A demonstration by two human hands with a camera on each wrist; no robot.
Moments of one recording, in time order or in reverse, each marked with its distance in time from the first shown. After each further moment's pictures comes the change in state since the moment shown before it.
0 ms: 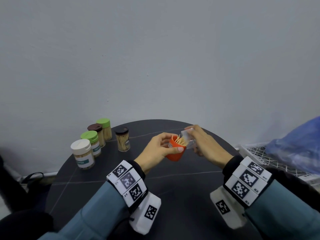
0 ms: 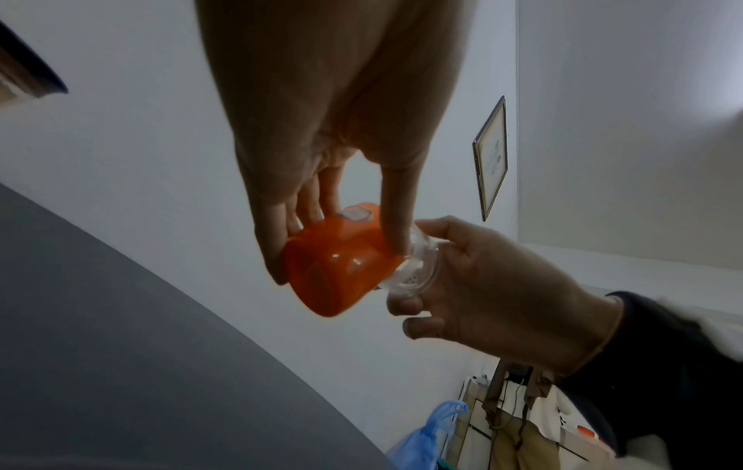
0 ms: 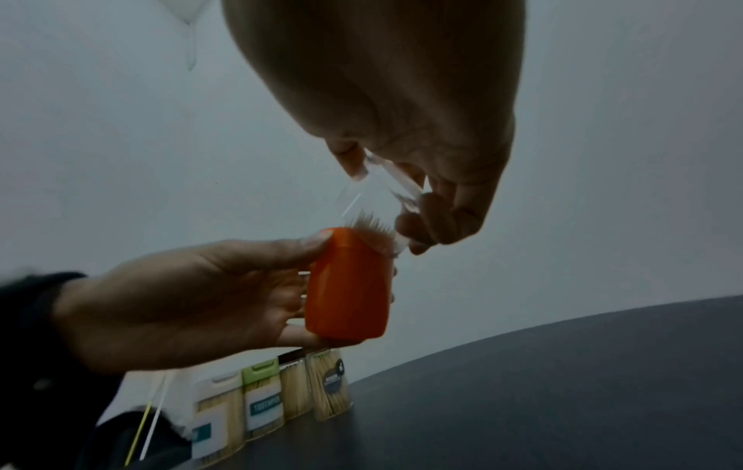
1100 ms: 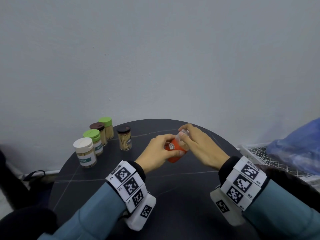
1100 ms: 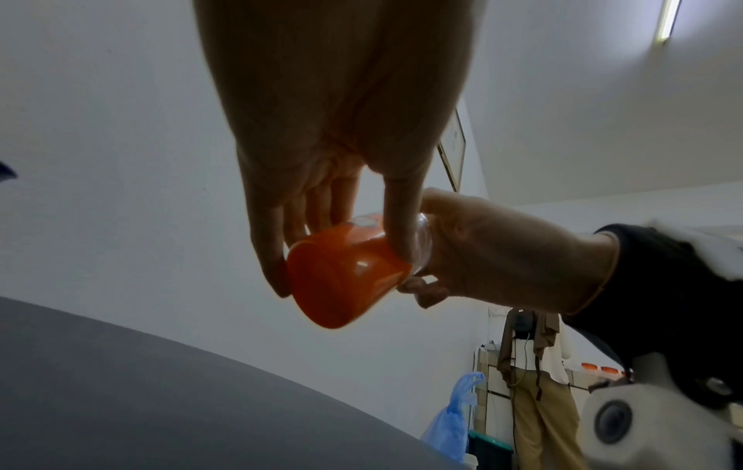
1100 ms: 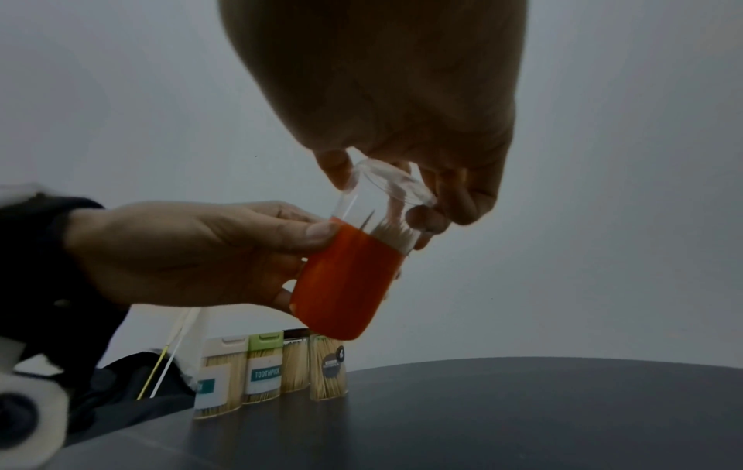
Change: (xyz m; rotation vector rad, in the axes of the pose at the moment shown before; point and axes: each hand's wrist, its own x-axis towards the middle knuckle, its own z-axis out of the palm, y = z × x) left_hand -0.006 -0.001 -0.008 0.292 -0.044 0.172; right_hand -0.006 -0.009 0.009 -0.359 0.016 -0.178
